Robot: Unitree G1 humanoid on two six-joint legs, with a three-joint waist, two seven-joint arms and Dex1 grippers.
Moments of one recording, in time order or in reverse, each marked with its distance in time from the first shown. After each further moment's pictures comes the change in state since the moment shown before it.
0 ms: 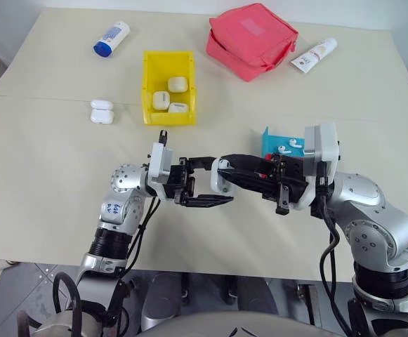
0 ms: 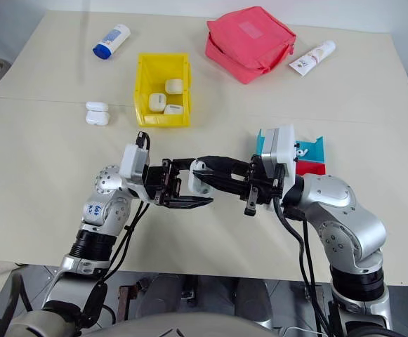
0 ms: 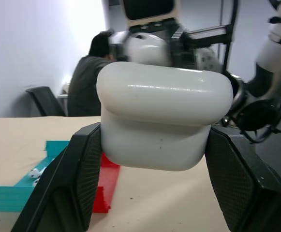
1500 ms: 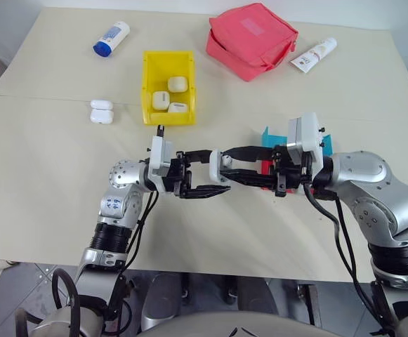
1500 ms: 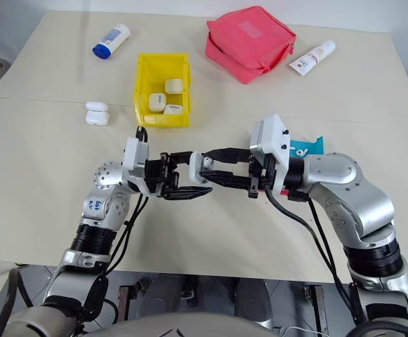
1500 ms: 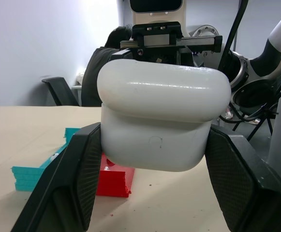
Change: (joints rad) left arm -0.047 0.007 0.030 0.090 0.044 -0.032 0.037; right arm -0.164 -0.184 0.110 0.117 -0.075 -0.036 0.068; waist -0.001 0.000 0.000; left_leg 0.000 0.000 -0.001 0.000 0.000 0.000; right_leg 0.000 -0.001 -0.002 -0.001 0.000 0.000
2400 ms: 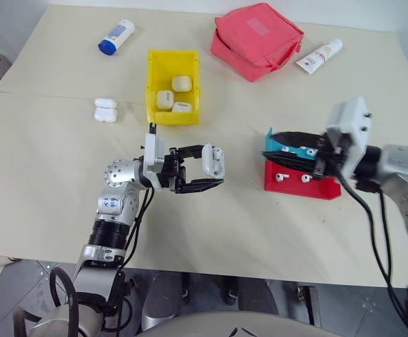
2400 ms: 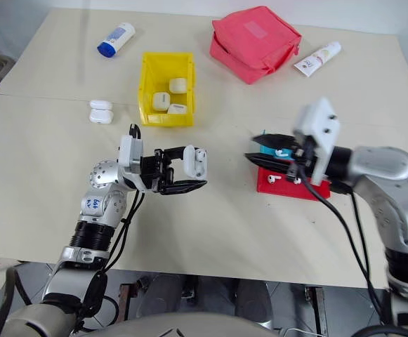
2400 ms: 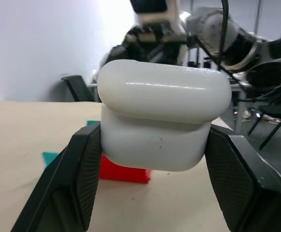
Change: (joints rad) left arm -0.020 0.021 0.039 0.107 0.005 -0.061 0.001; right arm 0.183 -0.216 -0.276 0.023 -0.036 0.079 -0.043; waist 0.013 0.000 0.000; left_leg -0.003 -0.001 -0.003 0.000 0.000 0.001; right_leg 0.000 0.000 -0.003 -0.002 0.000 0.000
